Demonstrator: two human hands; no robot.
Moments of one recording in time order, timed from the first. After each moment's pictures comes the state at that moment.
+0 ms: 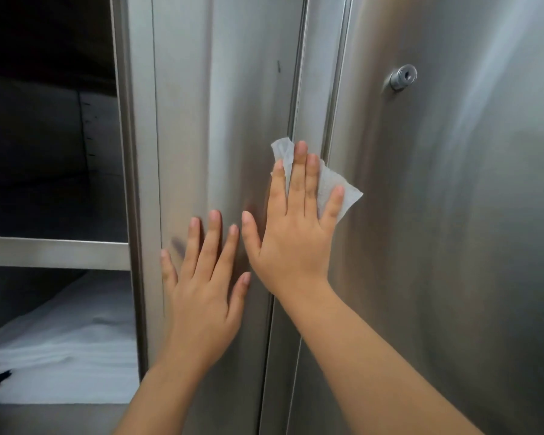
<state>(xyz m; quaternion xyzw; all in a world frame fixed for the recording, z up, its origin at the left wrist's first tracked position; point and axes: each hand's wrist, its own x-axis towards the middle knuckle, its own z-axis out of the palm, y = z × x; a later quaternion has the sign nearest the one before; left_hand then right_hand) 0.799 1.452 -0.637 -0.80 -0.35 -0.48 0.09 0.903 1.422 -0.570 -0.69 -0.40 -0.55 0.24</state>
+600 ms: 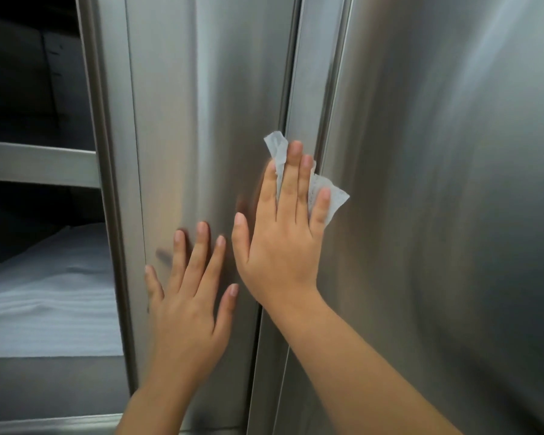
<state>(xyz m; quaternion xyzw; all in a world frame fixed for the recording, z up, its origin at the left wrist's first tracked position) 0.797 1.443 -0.755 -0.81 -0.36 -0.47 0.01 0.899 1.420 -0.681 -0.68 -0.41 -0.56 0.24</state>
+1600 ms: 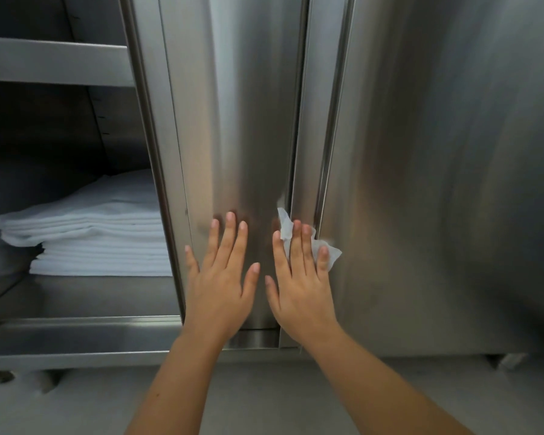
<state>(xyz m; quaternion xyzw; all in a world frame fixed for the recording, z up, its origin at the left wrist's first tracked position) 0.772 1.426 -0.860 -0.85 -0.42 -0.33 0.02 0.901 1.374 -0.879 -0.68 -0.56 -0.44 0.18</state>
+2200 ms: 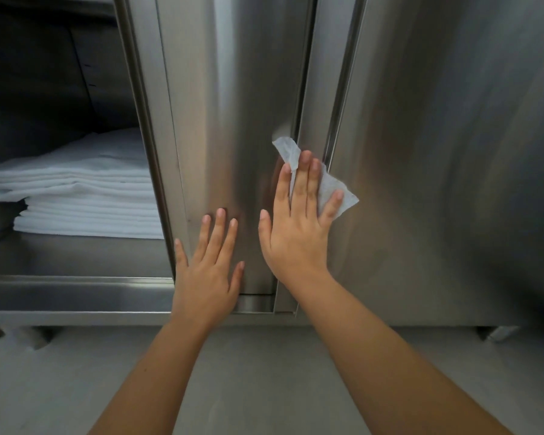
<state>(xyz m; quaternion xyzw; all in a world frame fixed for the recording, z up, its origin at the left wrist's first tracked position) 0.763 1.432 -0.919 -0.86 -0.42 -0.28 0.07 0.892 1.396 -0.861 -0.71 -0.49 -0.46 0.23</state>
